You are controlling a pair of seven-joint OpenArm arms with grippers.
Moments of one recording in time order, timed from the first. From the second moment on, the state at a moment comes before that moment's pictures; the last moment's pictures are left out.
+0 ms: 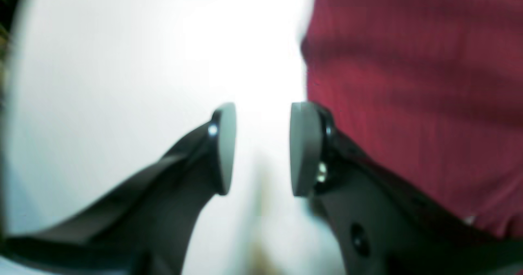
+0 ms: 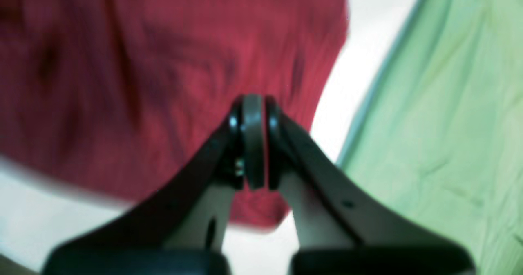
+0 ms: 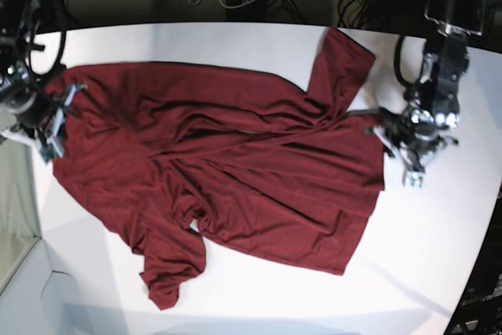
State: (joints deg) left arm -2.7 -25.7 8.6 84.5 -15.0 3.5 43.9; right arm -9.2 21.2 23.0 103.2 4.4 40.1 -48.5
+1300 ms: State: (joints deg) left arm 8.7 -32.7 2.8 84.2 -15.2 4.3 40.0; right arm 26.1 16.9 9.0 41.2 5.5 38.5 -24.5
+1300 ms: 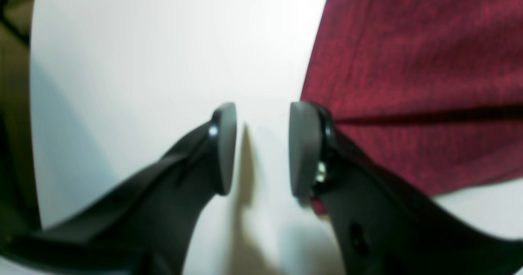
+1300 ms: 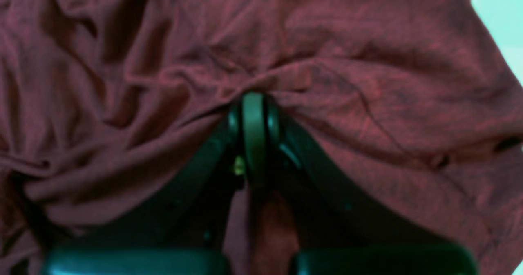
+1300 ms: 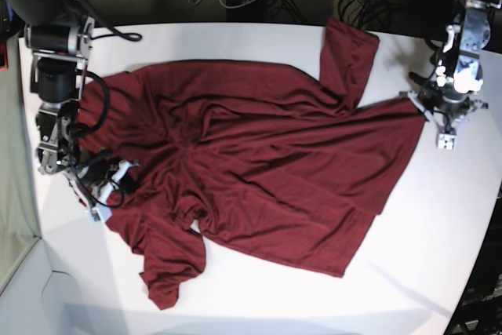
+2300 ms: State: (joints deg) left arm -40.6 -10.3 28.4 24.9 -14.9 3.5 13.7; right arm 16.7 17.9 9.0 68.7 4.4 24.0 -33.5
